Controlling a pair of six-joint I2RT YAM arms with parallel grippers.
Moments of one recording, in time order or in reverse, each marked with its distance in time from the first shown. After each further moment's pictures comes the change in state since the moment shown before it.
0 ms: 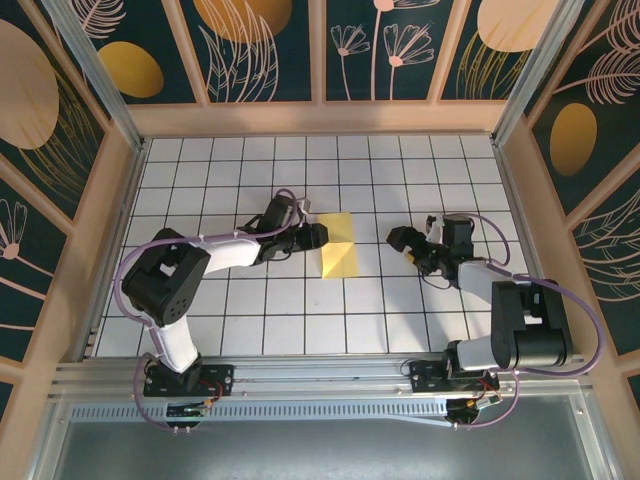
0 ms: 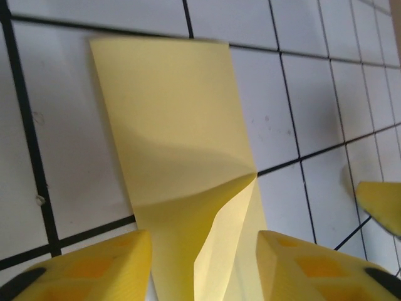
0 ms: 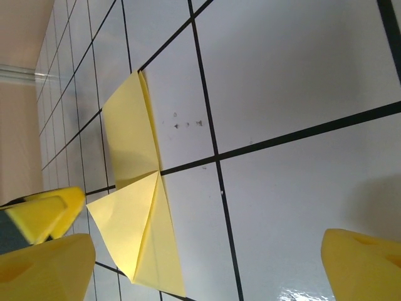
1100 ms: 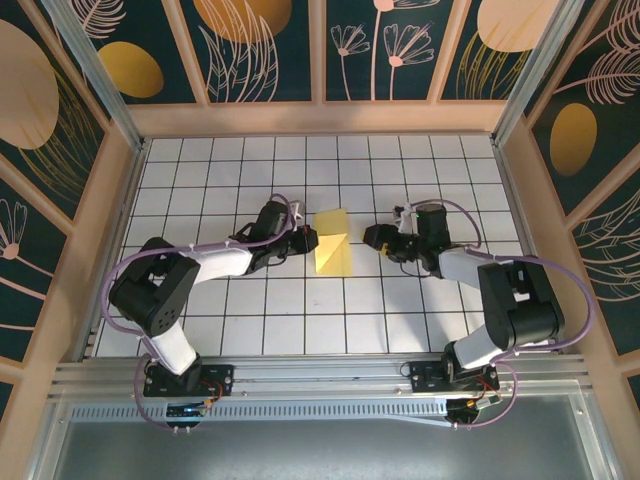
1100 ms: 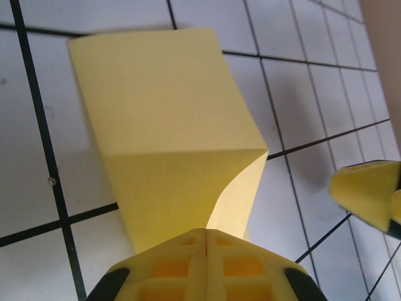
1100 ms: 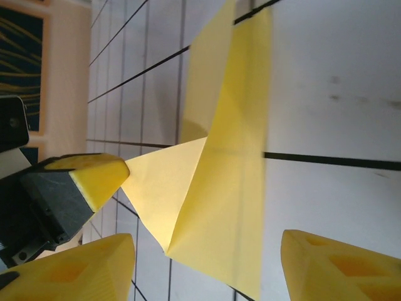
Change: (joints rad) left arm 0.000 -0.113 -0.113 0.095 -0.030 0.014; right arm 0.203 0.145 0.118 0.123 -0.114 0.019
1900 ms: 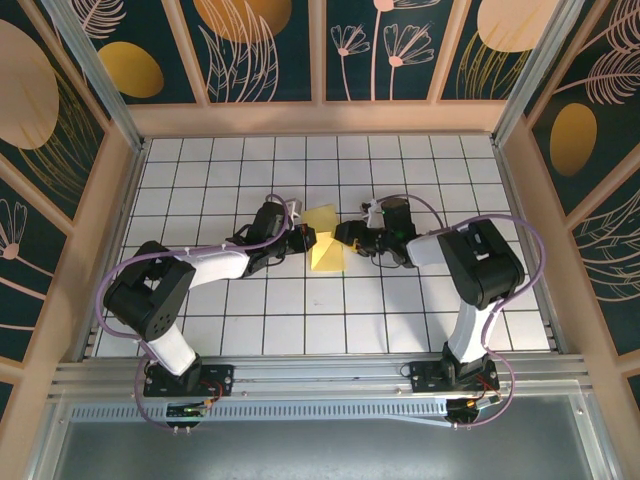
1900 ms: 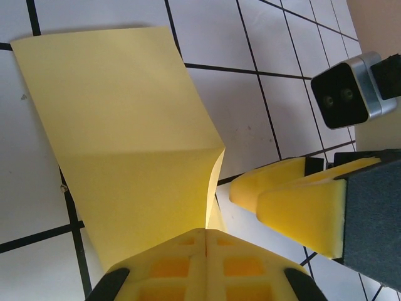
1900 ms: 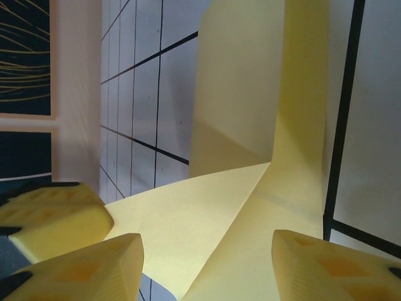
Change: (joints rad) left arm 0.000 -0.021 -0.026 0.029 -0.030 -0.008; right arm 0.150 0.315 0.155 0.223 -0.006 0.140
